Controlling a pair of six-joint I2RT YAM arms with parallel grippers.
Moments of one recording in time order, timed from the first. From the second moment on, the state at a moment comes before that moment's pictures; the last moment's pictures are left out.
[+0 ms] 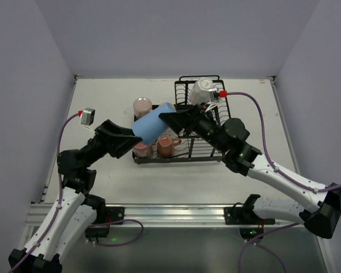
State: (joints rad) left arm -0.29 0.60 0.51 0.64 0.72 -1.25; right arm 0.89 1.08 0.96 0.36 0.00 0.83
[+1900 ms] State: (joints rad) left arm -0.05 1.92 1.60 -0.88 -0.22 -0.19; right arm 0.96 0.86 1.04 -0.44 0.13 0.43
